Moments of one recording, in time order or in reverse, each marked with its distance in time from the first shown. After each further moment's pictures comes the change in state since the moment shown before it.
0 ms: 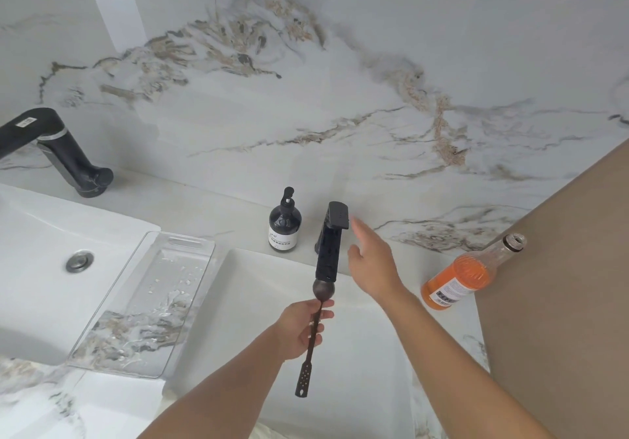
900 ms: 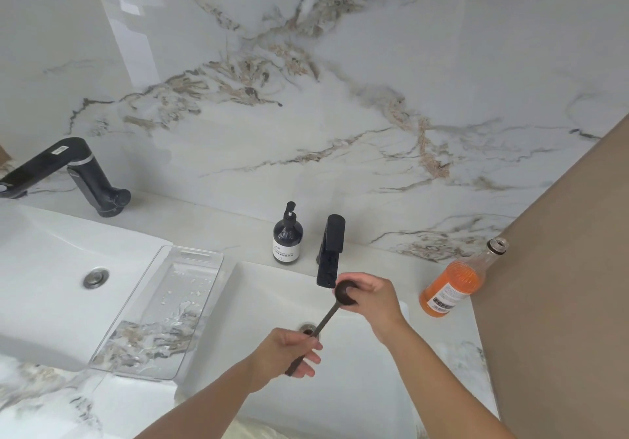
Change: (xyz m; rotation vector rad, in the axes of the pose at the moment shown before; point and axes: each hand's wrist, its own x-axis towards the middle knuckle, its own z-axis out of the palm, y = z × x) left_hand -0.050 -0.028 -0.047 0.522 -0.086 0.286; right_hand -0.059 0.002 0.004 0.803 -0.052 0.386
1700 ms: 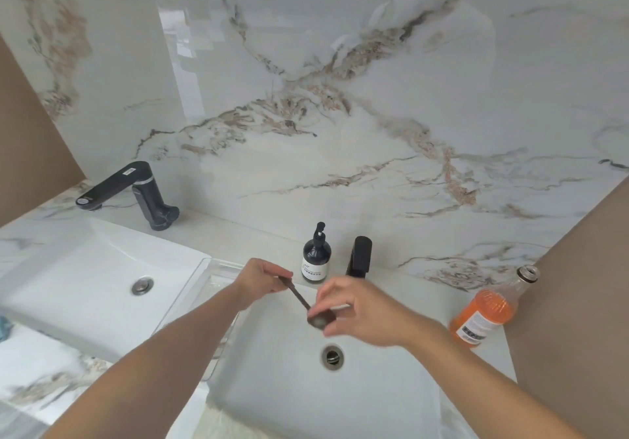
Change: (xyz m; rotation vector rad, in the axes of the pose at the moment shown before) left_hand -0.016 0.114 -0.107 0.075 0.387 0.248; right_hand -0.049 -0.076 0.036 -0.698 -0.739 -0.544
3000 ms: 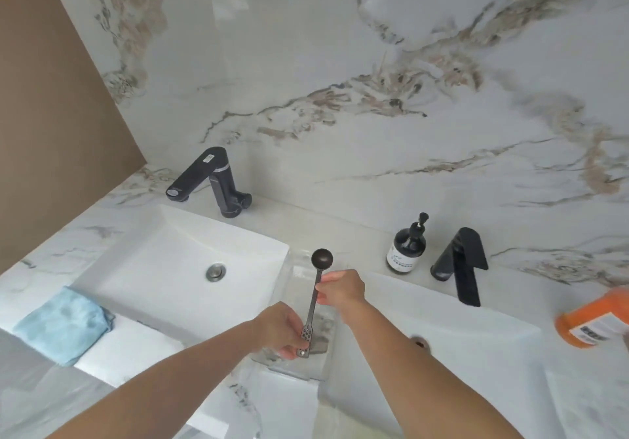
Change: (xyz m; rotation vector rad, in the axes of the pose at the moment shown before) left_hand -0.056 -0.069 -0.159 0.479 -0.261 -0.370; right_hand 0.232 -0.001 0.188 0.614 0.578 0.802
